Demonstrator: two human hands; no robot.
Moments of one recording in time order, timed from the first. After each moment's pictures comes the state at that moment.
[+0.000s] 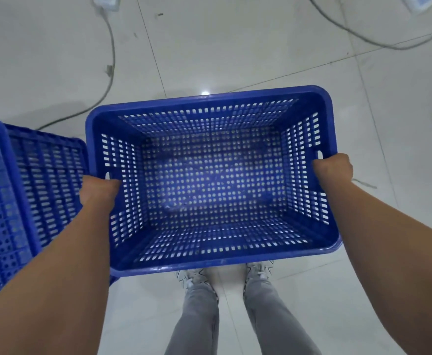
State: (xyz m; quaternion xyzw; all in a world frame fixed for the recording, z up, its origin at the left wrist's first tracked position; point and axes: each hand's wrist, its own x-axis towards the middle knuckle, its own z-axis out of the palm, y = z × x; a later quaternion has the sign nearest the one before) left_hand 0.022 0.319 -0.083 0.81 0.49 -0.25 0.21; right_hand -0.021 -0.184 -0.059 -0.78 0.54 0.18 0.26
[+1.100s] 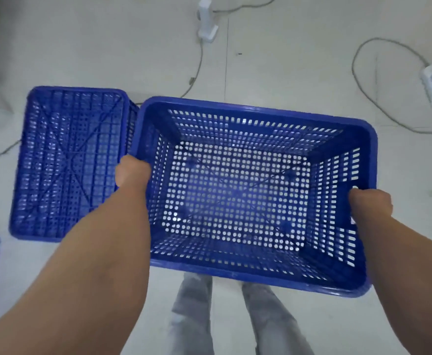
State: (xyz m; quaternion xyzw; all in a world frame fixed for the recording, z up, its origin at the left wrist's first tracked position) left_hand -0.064 0.338 0.136 0.81 0.50 -0.20 0.24; right_hand -0.052 -0.156 0.176 -0.81 0.51 0.18 0.24
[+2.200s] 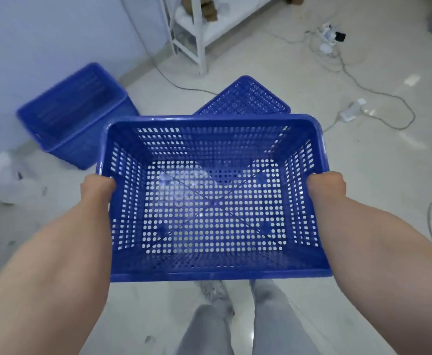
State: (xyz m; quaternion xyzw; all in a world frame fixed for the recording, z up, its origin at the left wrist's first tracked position) left_hand -0.733 0.477 0.410 0.52 0.79 0.01 0.31; right_hand -0.314 0.143 0.460 -0.94 0.04 0.21 0.27
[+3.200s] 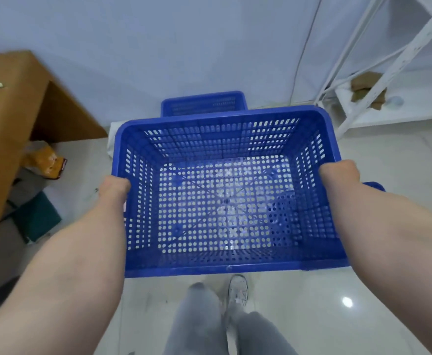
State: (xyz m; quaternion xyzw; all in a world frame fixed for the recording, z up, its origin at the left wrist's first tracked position) left_hand -0.930 0.662 0.479 0.23 0.91 0.15 0.30; right_hand -0.411 0.670 0.533 -0.91 -0.27 0.27 0.18
